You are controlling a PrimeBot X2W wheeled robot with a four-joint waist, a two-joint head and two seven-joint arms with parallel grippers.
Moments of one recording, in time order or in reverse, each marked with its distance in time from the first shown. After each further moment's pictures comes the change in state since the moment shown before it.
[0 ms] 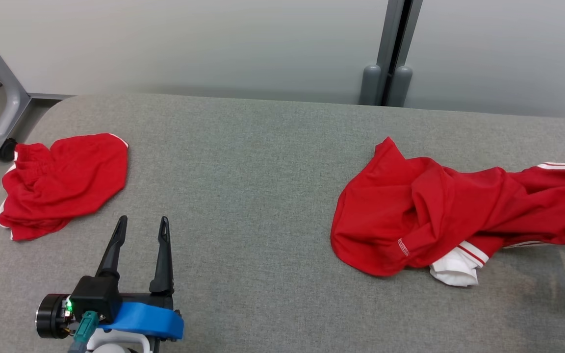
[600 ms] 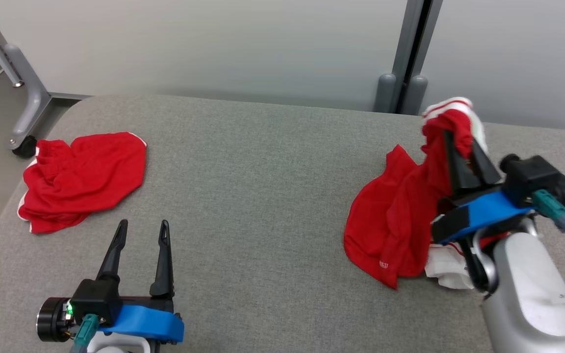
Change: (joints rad) left arm 0.012 0.000 0.000 -0.001 -0.003 0.000 0.000; right arm -0.082 0.150 0.393 -0.278 0.017 0.000 0.050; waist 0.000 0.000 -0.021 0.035
